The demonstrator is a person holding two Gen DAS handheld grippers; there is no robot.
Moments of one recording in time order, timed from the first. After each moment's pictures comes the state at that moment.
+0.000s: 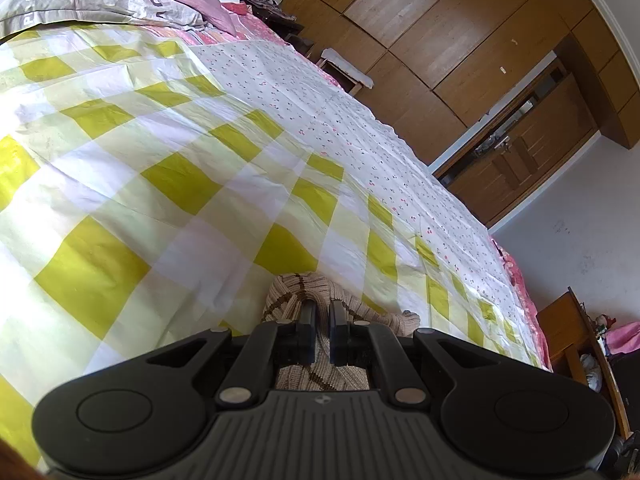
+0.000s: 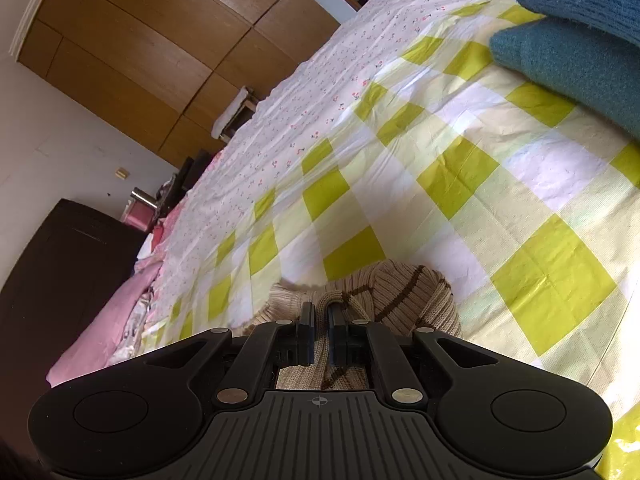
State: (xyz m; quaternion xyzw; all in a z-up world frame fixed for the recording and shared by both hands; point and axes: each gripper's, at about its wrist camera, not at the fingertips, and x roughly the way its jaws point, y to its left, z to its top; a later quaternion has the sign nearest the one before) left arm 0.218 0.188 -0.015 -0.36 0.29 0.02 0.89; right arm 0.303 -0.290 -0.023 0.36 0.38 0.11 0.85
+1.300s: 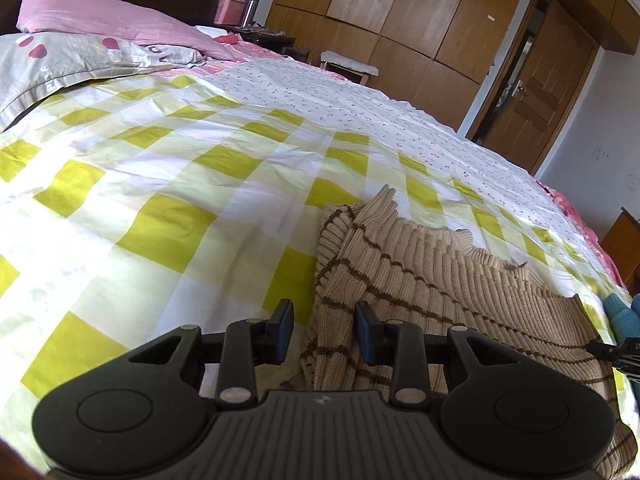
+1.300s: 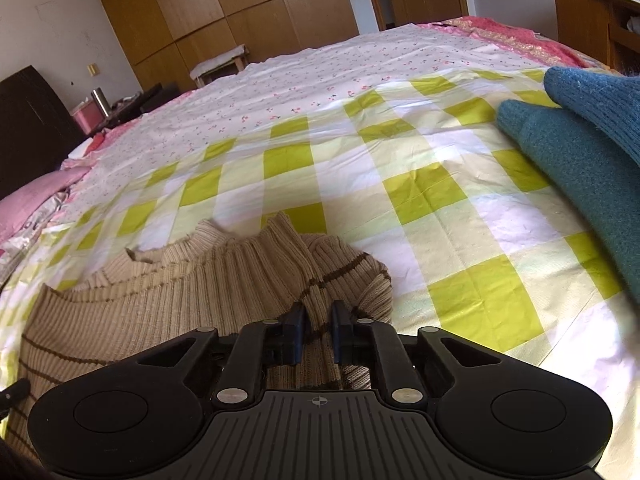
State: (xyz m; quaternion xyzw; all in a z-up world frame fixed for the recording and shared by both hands) left arm 0.163 0.151 -0.033 -0.21 0.31 0.07 0.92; right arm 0.283 -0.257 -0.025 0.13 0.39 0.06 0.91
